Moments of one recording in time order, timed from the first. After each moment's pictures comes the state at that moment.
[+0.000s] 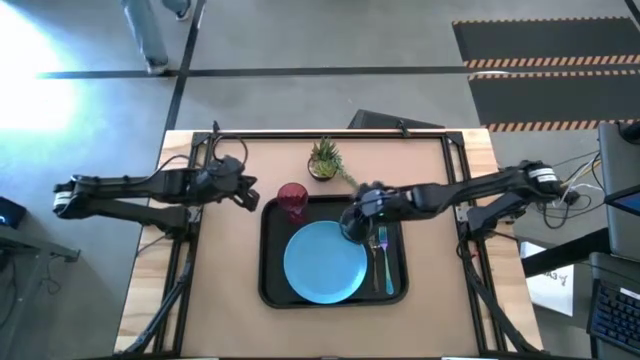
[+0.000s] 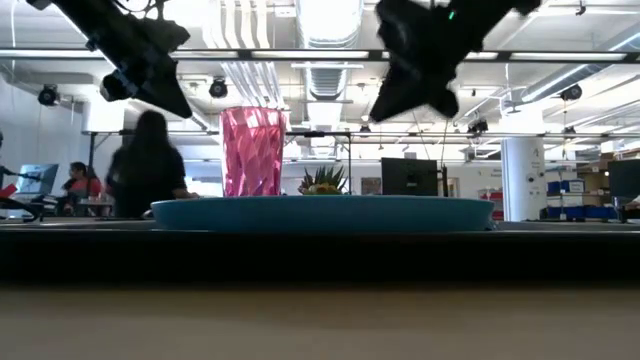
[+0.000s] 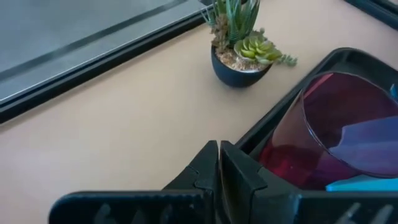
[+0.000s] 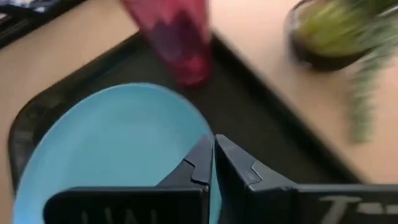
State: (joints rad) left arm 0.10 0.84 0.73 -0.64 -0.49 -0.59; right arm 0.07 1.47 1.01 -0.32 0.23 0.57
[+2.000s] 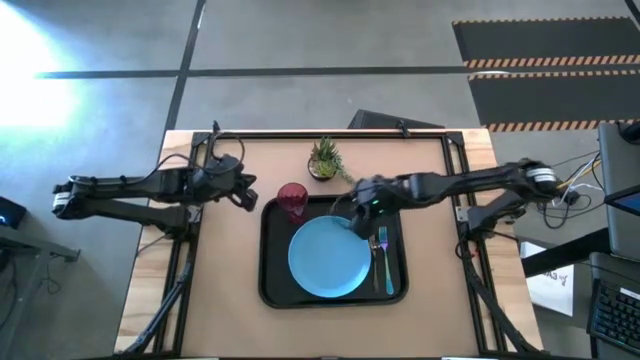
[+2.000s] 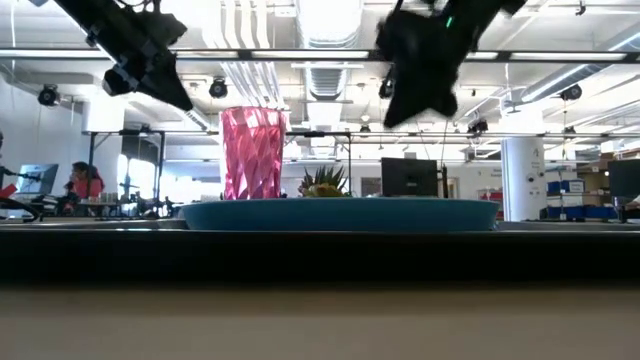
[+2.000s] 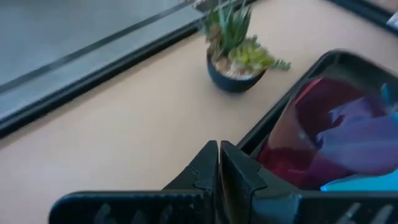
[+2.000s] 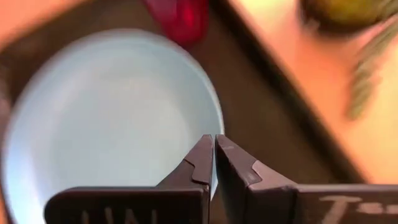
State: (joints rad) left arm 0.10 0.82 0.74 -0.64 -0.49 -0.54; right arm -0.02 1.50 1.09 -0.51 0.08 0.45
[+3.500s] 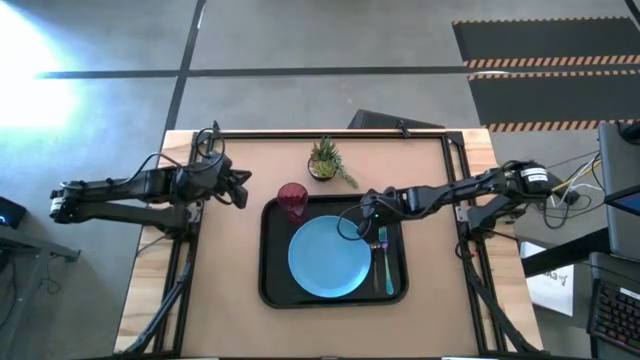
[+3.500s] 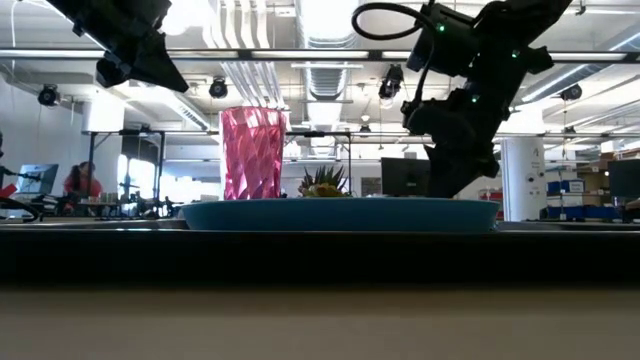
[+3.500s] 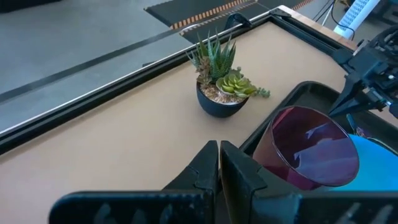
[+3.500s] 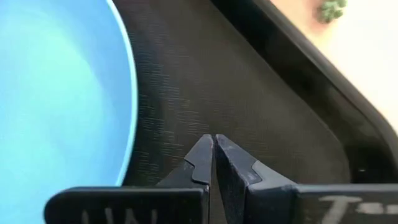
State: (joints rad) left arm 0.10 0.70 0.73 -0.61 -0.48 -0.52; right arm -0.01 1.54 0.81 -0.36 0.17 0.59
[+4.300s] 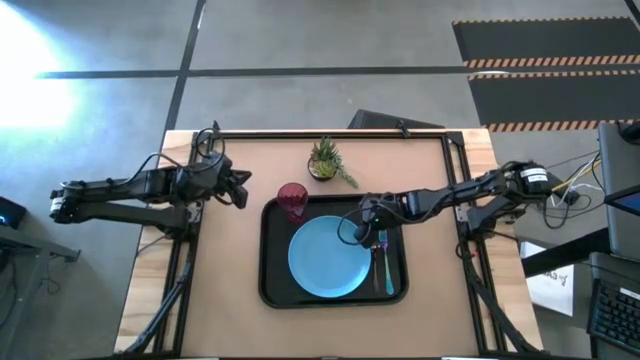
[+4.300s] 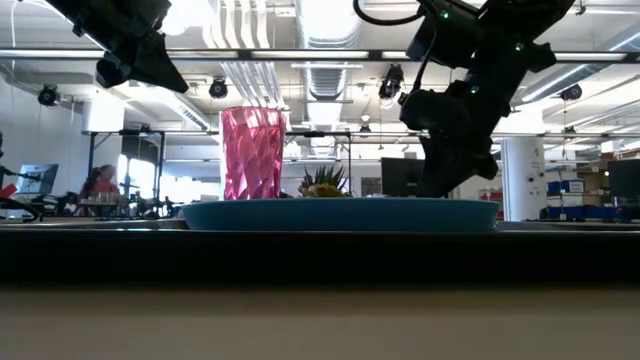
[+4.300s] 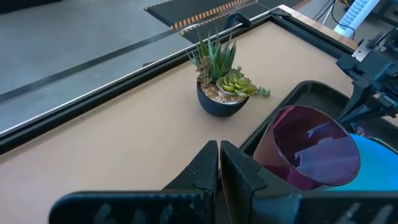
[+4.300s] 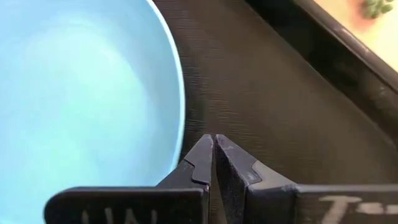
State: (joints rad) left arm 0.10 0.70 0.73 -0.61 -0.48 -0.51; right arm 0.02 1.55 0.81 -0.30 0.13 0.66
